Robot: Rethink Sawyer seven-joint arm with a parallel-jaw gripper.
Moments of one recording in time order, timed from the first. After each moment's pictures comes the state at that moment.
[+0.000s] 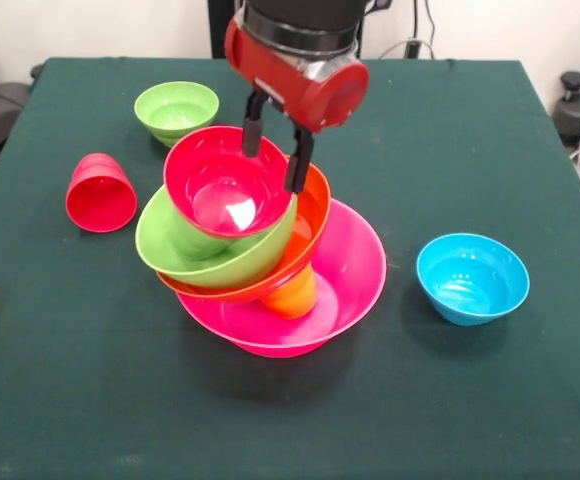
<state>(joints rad) -0.18 -0.50 -0.06 1.13 -0.12 0.87 2.50</state>
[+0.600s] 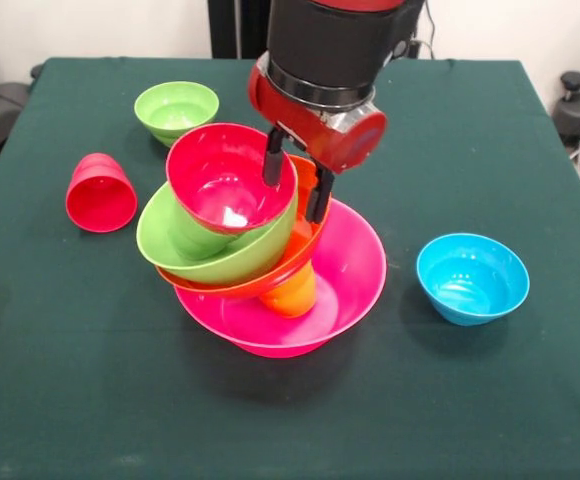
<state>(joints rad) -0.16 -0.43 -0.06 1.07 -0.12 0.91 2.50</state>
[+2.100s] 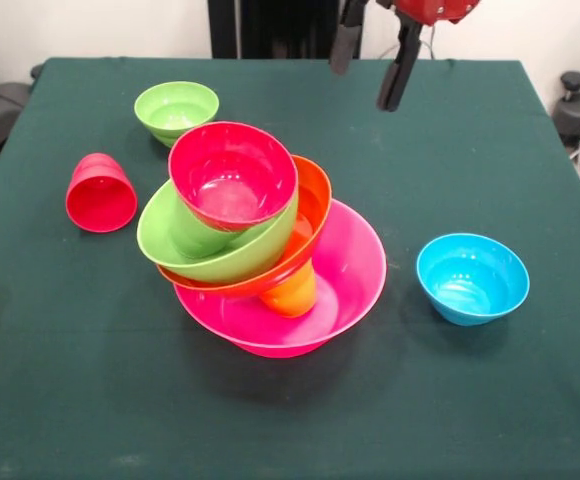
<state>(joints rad) 0.02 -0.57 -0.27 1.11 0.04 0.94 2.64</state>
